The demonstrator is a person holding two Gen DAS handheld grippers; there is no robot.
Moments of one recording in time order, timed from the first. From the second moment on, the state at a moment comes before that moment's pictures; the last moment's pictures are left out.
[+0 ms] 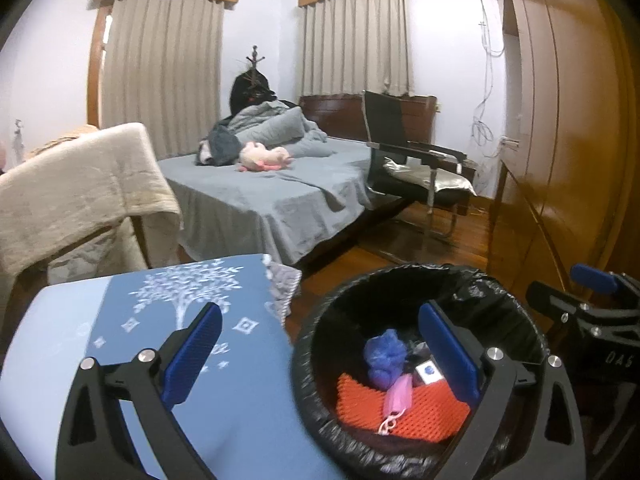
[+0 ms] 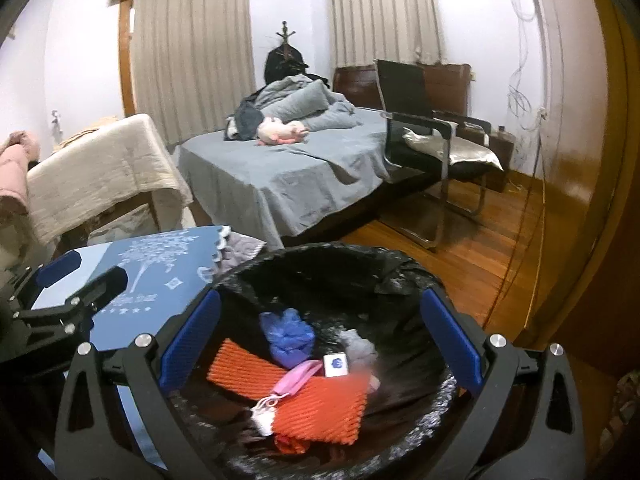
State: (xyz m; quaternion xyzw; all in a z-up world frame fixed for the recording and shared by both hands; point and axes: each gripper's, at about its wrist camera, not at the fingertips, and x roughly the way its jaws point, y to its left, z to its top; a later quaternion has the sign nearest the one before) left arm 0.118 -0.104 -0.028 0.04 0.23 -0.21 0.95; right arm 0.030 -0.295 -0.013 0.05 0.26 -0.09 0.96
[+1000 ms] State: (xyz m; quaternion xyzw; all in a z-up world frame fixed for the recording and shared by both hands) left arm 0.057 -0.054 0.016 0.04 0.21 -0.15 0.97; right arm 0.000 -0.238 0.028 0.03 0.26 -0.05 0.96
